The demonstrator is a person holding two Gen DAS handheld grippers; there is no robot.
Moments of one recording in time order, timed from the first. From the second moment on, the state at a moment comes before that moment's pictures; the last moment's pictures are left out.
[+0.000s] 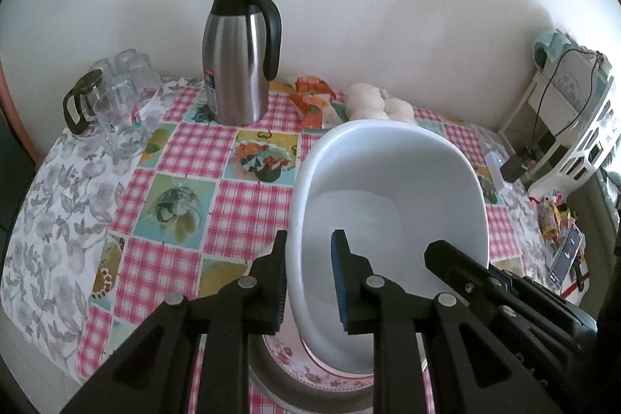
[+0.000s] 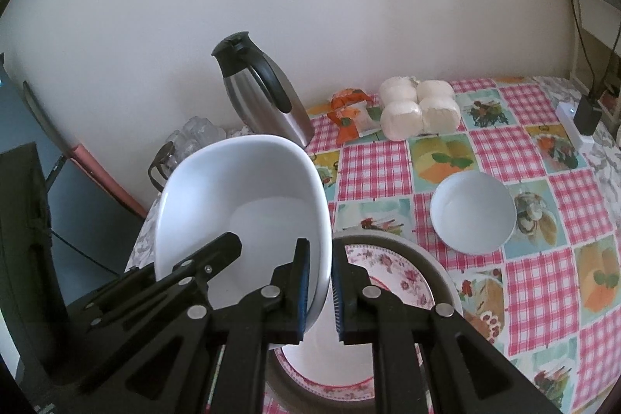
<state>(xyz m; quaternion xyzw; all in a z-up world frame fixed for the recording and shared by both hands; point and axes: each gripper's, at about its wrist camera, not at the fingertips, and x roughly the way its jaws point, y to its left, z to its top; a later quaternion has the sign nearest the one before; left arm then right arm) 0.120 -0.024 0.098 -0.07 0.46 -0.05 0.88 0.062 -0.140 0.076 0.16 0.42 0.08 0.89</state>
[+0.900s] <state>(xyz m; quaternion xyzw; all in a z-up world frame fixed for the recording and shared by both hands) 0.123 -0.050 0.041 -0.05 0.57 -0.06 0.82 0.055 -0.156 0.018 0.16 0.51 0.06 0.84</state>
